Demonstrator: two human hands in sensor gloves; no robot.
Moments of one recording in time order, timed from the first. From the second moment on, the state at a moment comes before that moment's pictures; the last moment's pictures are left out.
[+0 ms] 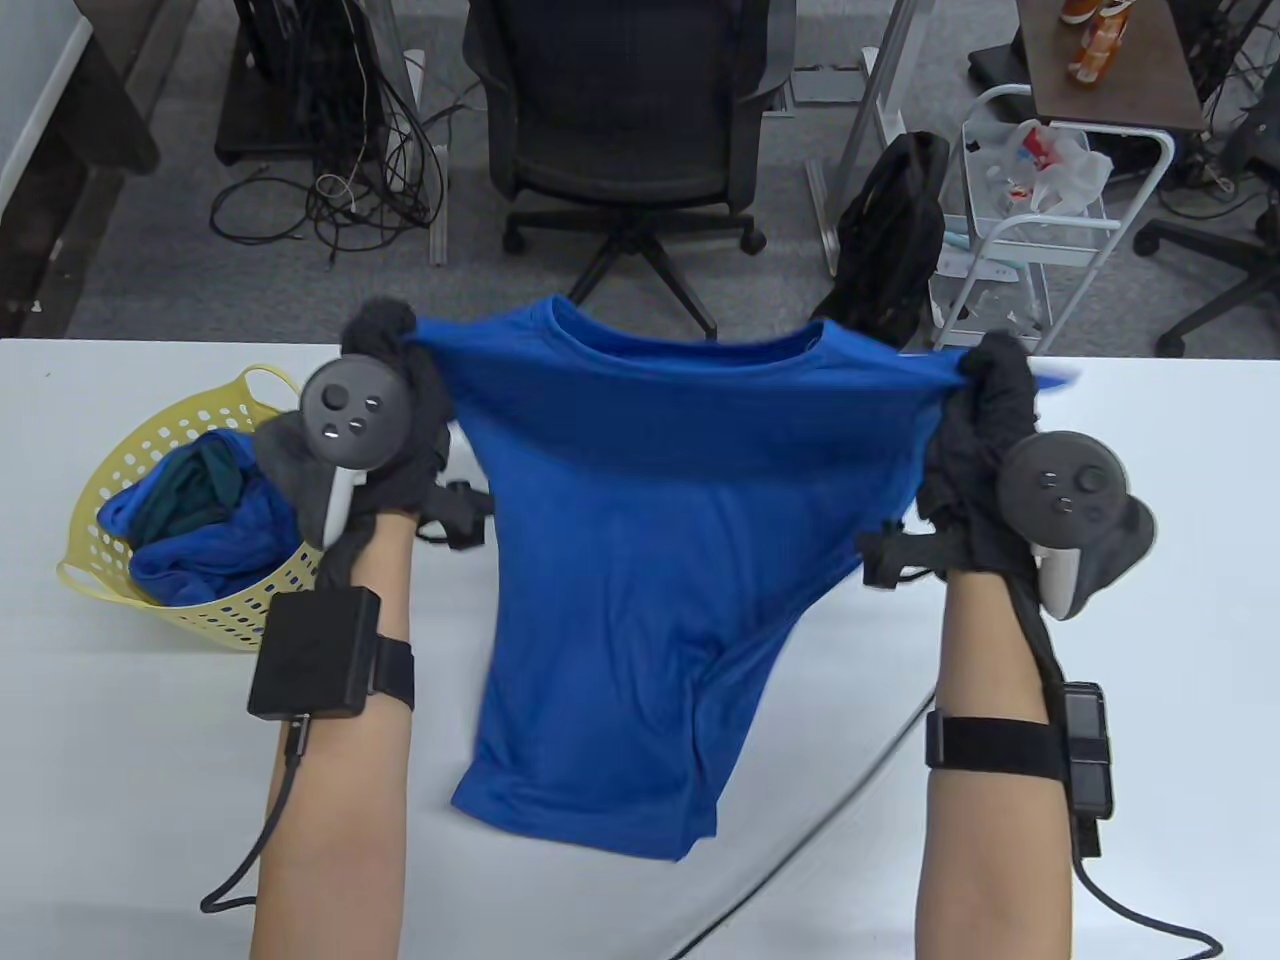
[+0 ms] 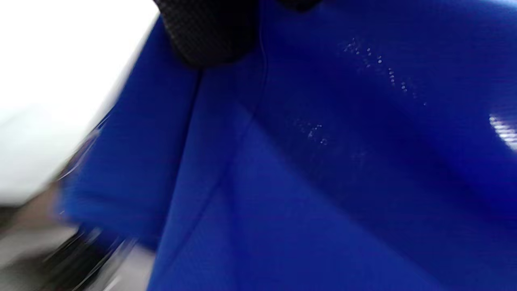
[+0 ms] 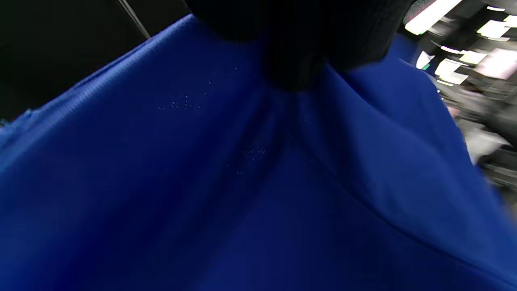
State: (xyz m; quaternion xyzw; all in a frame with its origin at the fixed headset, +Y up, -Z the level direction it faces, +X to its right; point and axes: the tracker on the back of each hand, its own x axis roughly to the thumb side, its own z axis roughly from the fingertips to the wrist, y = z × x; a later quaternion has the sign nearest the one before) left_hand -0.225 -0.484 -0.317 0.36 0.00 0.26 0.90; right_hand 0.236 -0.491 -0.277 0.03 -0.41 0.82 0.39
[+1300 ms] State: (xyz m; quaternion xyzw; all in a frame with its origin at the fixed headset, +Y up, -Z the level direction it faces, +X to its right) left_hand -0.215 -0.523 -0.309 0.31 -0.04 0.21 0.93; right_hand 0.258 -0.530 -0.294 0.04 -0.36 0.85 0.38
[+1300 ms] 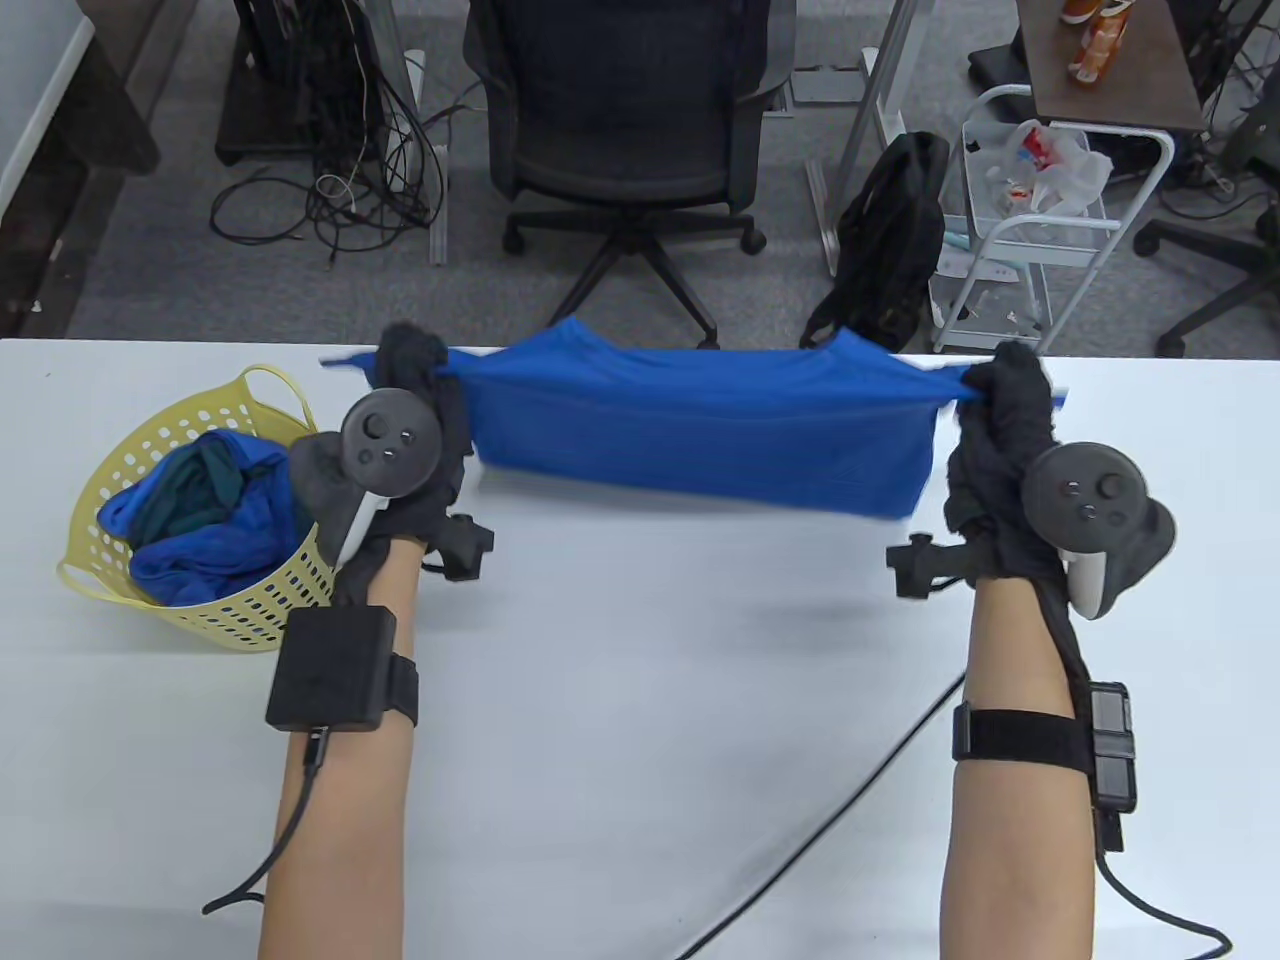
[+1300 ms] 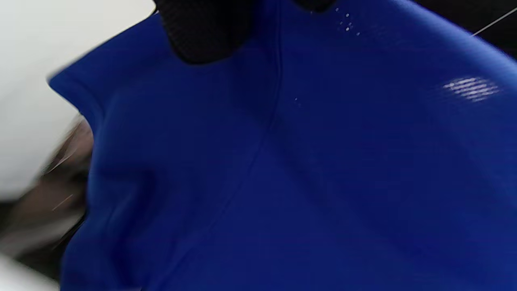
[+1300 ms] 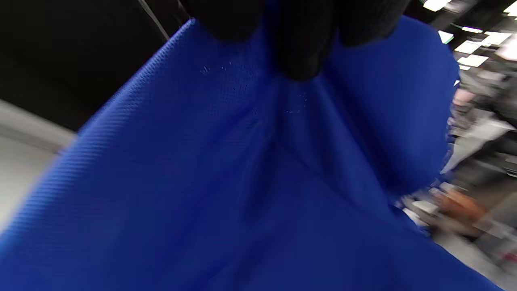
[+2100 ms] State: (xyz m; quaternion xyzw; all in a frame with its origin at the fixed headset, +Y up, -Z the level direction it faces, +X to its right) left_hand -0.226 -0.761 -0.178 -0.03 -0.10 -0.05 0.99; right_hand 0.262 -0.757 -0.197 0.11 0.07 0.98 0.13
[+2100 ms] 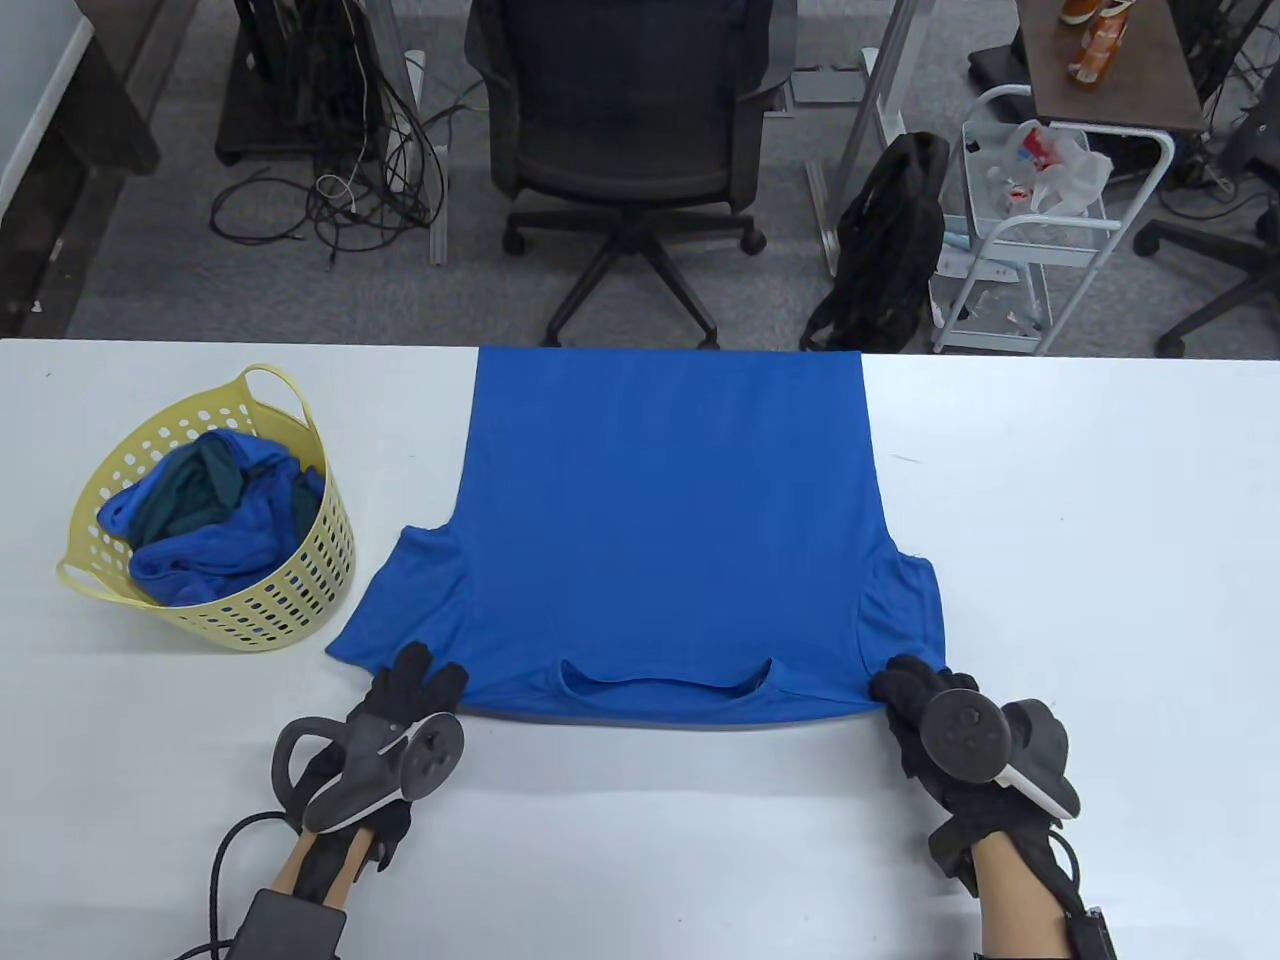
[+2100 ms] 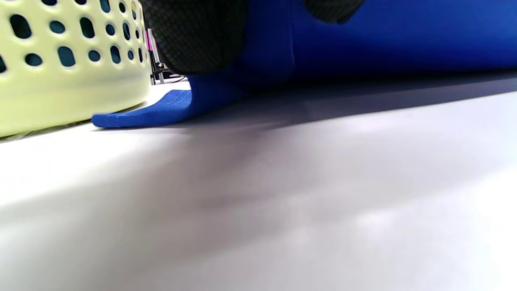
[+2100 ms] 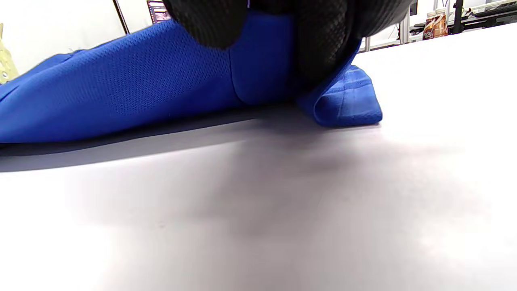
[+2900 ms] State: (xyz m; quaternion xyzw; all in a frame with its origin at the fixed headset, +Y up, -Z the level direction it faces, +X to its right) left_hand -0.213 -0.776 -0.195 -0.10 0.03 -0.06 0.99; right_hand 0.214 -0.775 -0.201 0.02 0.07 0.99 -0.08
